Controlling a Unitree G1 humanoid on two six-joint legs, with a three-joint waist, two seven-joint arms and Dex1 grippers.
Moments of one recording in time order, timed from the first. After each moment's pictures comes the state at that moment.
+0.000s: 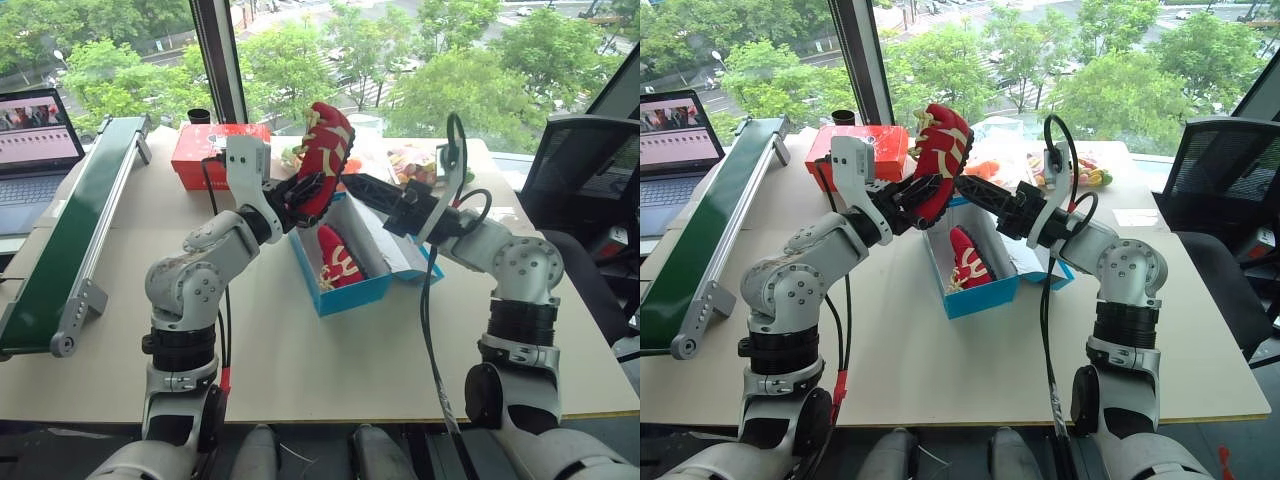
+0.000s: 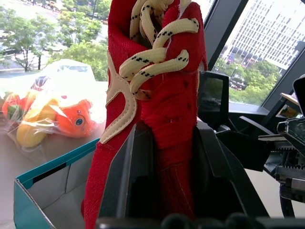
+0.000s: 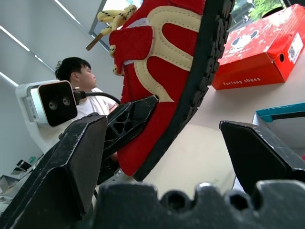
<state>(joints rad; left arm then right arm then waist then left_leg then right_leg) -0.72 0.16 0.14 -0.30 -0.67 0.95 -0.17 -0.85 -0.24 -0.31 0.13 0.95 1.07 0.45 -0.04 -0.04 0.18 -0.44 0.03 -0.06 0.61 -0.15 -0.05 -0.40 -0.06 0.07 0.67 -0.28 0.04</state>
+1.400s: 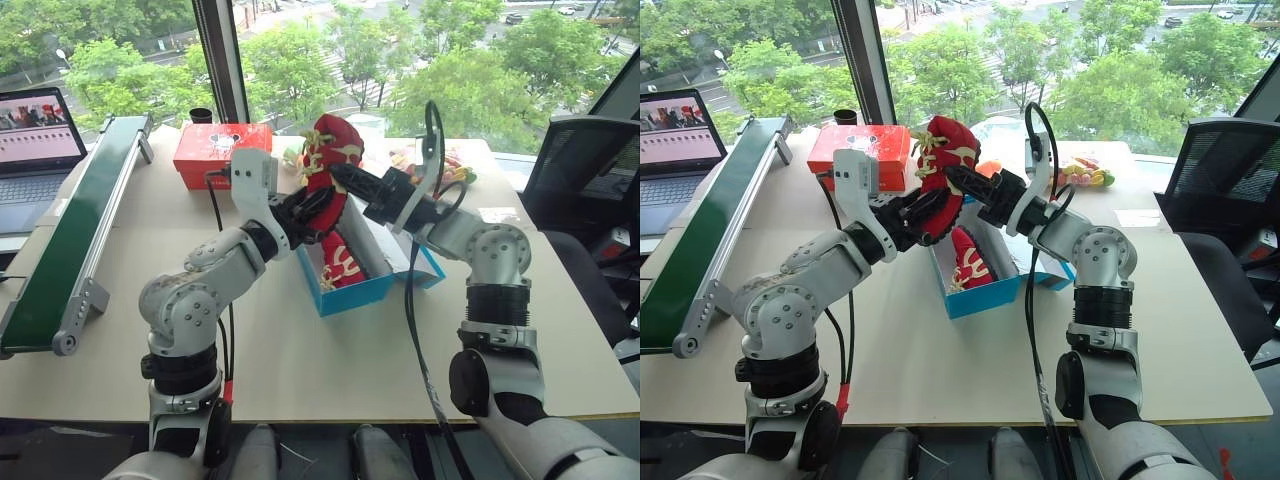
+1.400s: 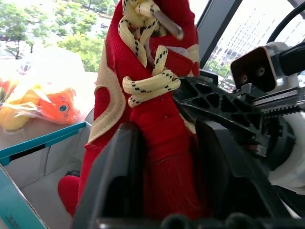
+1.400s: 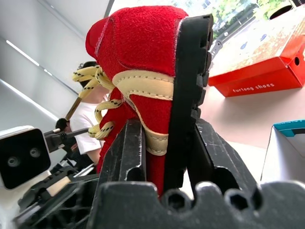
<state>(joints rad) -0.46 0.81 0.13 -0.29 -0.54 0.82 -0.52 -1.07 -0.29 0.00 0.30 0.57 0.91 0.45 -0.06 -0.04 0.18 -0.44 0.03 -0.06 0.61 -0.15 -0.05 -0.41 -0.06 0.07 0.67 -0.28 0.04</state>
